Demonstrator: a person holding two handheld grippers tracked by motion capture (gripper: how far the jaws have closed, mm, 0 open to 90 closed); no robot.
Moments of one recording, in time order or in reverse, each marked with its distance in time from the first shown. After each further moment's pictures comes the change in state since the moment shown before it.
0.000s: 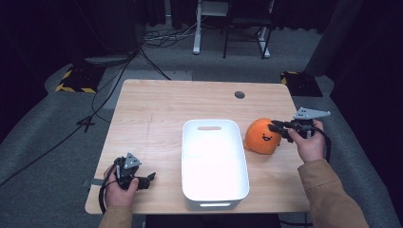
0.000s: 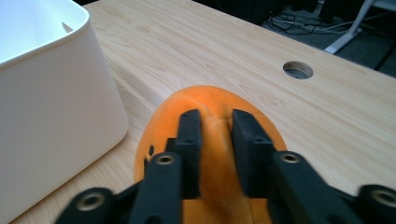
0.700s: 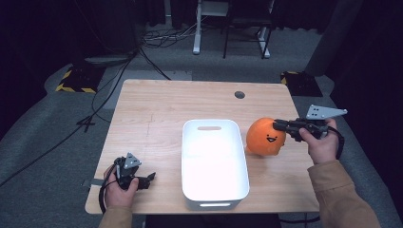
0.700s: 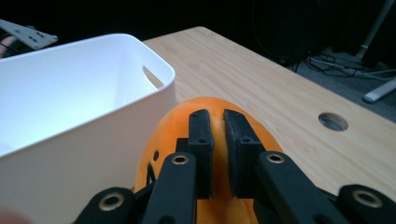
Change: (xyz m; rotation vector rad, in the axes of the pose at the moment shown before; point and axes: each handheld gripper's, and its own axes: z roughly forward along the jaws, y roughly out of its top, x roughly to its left) left arm 0.000 0.000 0.000 0.000 0.000 0.000; right arm 0.015 0.026 -0.039 -0.119 0.170 -0.085
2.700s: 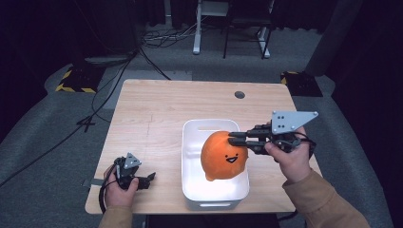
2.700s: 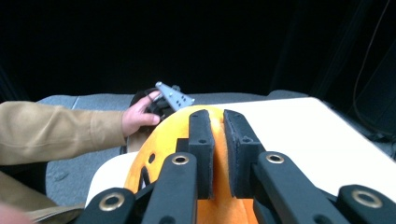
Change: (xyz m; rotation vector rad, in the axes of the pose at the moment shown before) left arm 0.000 0.000 0.000 0.000 0.000 0.000; right arm 0.139 0.096 0.045 -0.096 0.332 -0.211
